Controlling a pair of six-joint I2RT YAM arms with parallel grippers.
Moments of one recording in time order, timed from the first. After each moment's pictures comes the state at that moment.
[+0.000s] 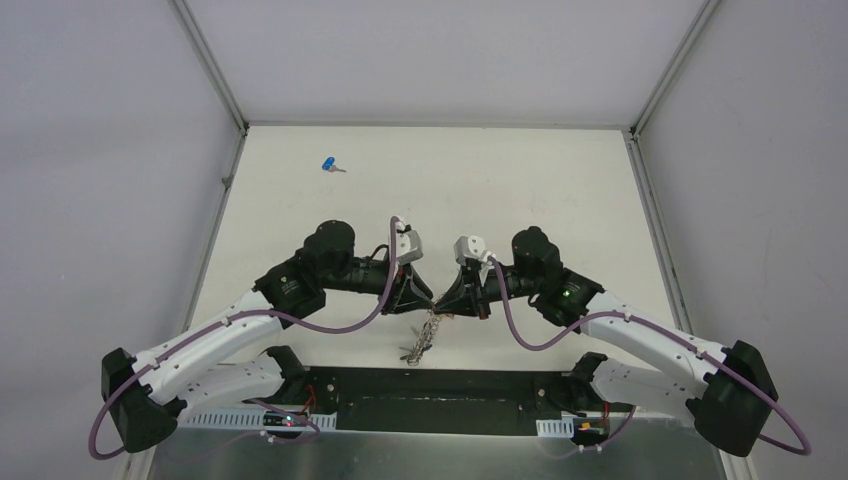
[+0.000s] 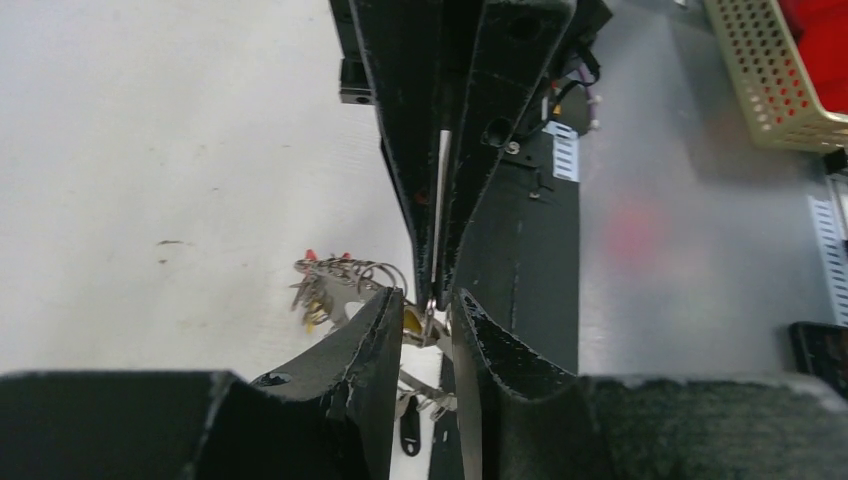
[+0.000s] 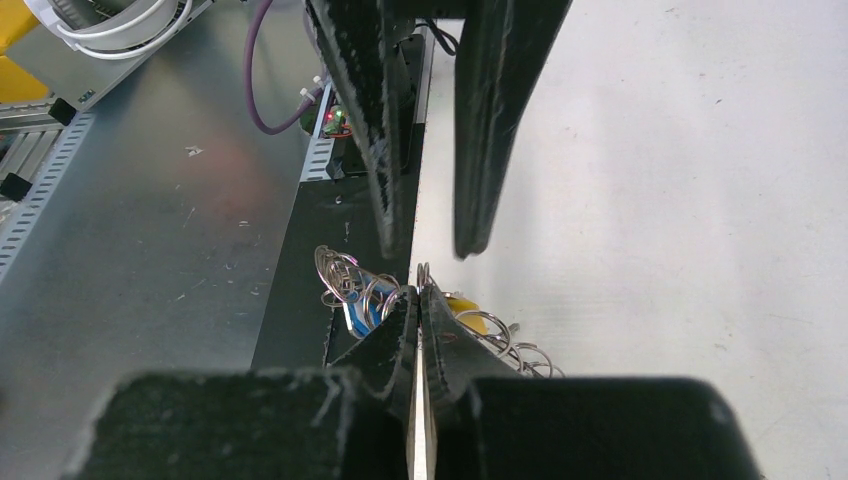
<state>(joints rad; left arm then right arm) -0.86 0.89 0.78 -0.14 0.61 -0.09 0.85 1.01 0.64 0.07 -0.85 -0.04</state>
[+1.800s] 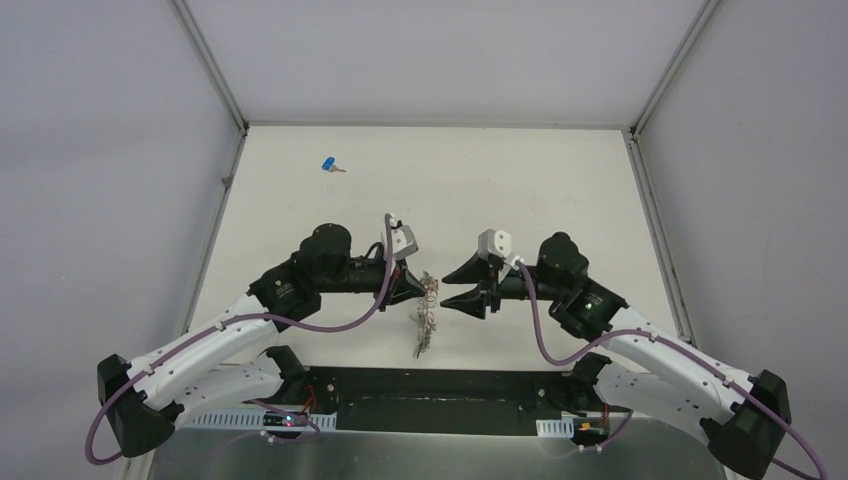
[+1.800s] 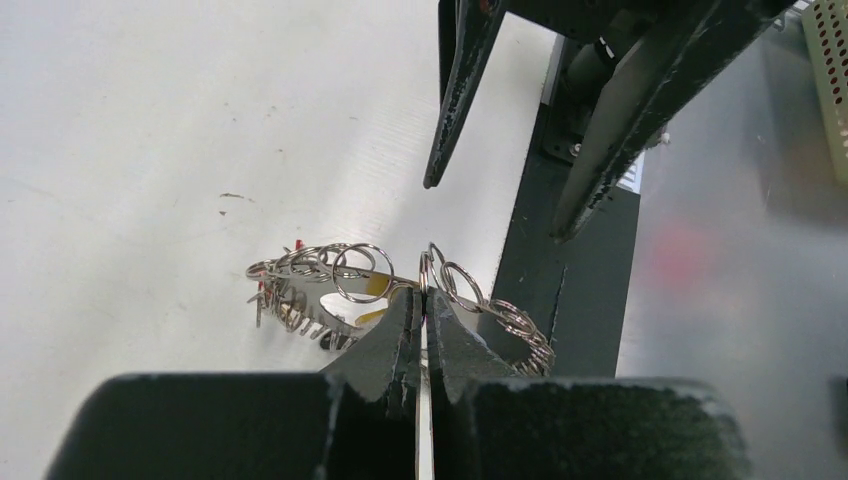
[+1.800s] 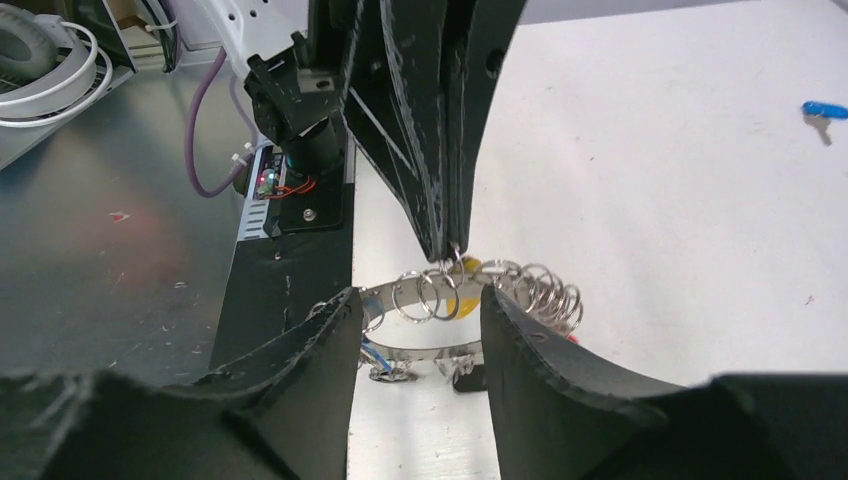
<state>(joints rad) -0.85 0.88 0.77 -0.19 0.50 -0.11 0.84 0.85 0.62 0.10 -0.69 -0.02</state>
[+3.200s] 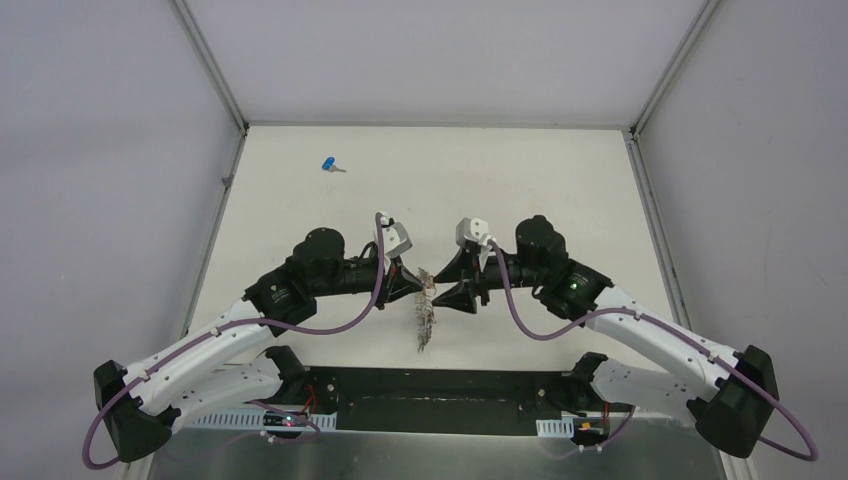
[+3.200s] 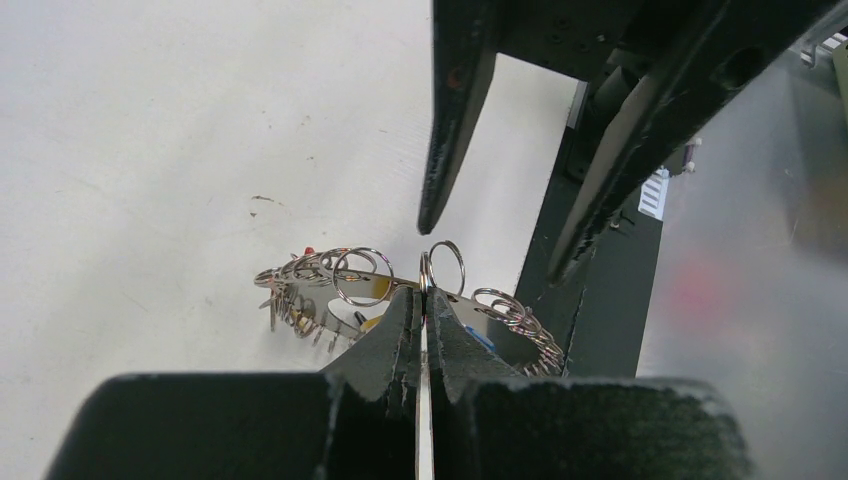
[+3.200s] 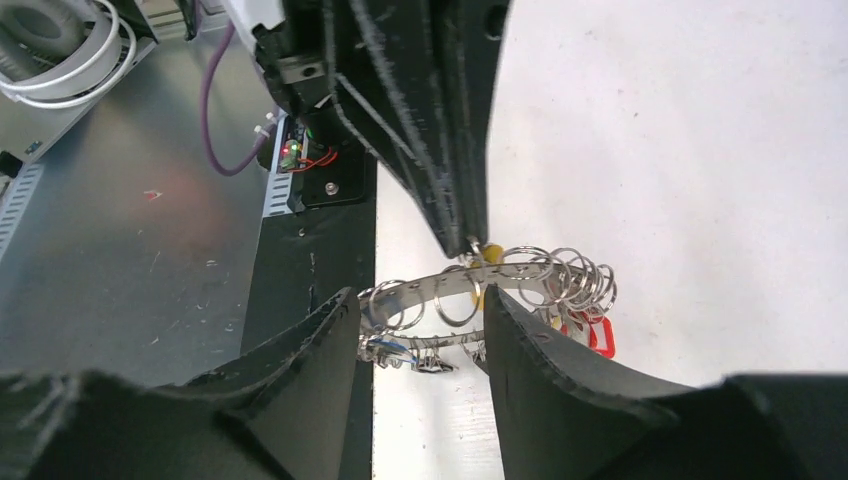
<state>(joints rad) -0.85 0.82 0.74 -0.14 0.41 -0.13 0.85 0.98 0.74 -0.04 -0.74 -0.03</state>
